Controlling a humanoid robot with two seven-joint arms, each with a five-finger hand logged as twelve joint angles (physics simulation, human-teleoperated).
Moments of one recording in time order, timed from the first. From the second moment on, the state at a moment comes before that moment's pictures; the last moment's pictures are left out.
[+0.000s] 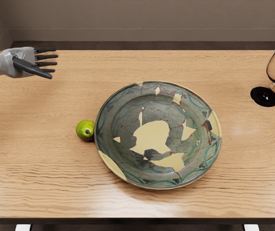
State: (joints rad) left arm -1.17 0.61 -0.14 -0.61 -0.15 -0.61 0.28; right arm 0.11 0.00 -0.08 0.28 -0.11 0.02 0.06
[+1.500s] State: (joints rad) left arm -1.22 0.82 0.36 -1.17 0.42 -0.07 -0.60; right arm 0.11 0.00 -0.07 0.27 -0.11 0.02 0.06
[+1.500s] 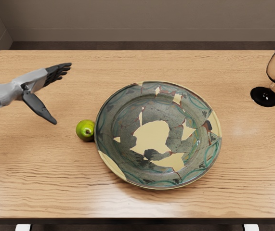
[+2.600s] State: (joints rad) left arm -0.96 0.85 0.19 -1.31 0.56 0.02 -0.61; right arm 0.11 0.00 -0.07 0.27 -0.11 0.02 0.06
